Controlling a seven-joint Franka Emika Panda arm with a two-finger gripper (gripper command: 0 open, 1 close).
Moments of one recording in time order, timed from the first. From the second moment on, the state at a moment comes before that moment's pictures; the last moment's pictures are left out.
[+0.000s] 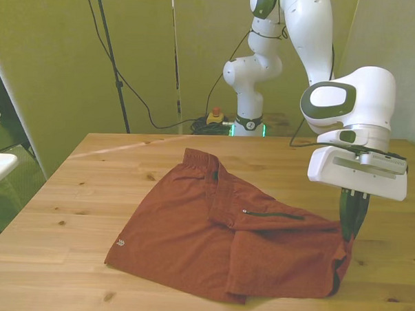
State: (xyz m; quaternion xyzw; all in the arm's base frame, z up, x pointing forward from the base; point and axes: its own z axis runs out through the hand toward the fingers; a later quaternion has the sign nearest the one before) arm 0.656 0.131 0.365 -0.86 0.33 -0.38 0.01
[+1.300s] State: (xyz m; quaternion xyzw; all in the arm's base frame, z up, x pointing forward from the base) arm 0.614 -0.126 0.491 -0.90 0.40 -0.17 -0.04
